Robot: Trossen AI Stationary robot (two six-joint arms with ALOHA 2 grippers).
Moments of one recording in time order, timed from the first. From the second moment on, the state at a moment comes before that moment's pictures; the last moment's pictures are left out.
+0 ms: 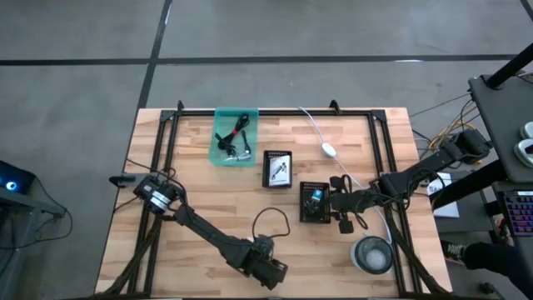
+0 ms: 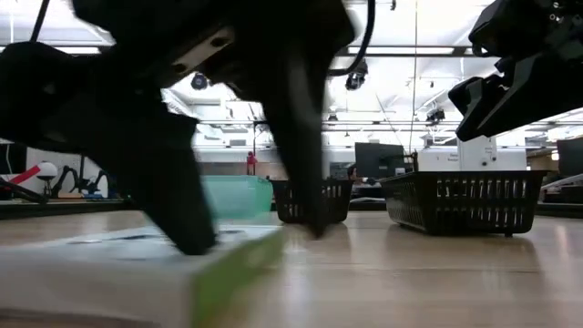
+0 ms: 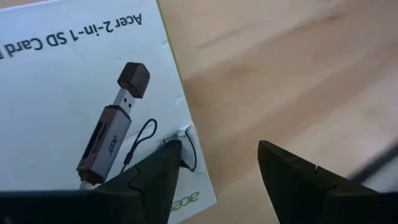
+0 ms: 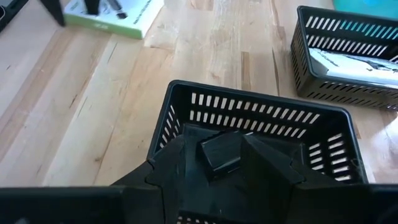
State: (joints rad) left arm -0.58 2.23 1.75 -0.71 -0.13 -1.73; right arm 0.42 1.07 0.42 -0.05 0.25 0.20
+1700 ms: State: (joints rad) left arm -0.23 1.87 1.72 -0.79 -0.47 -1.12; right arm 0.42 1.07 0.42 -0.05 0.25 0.21
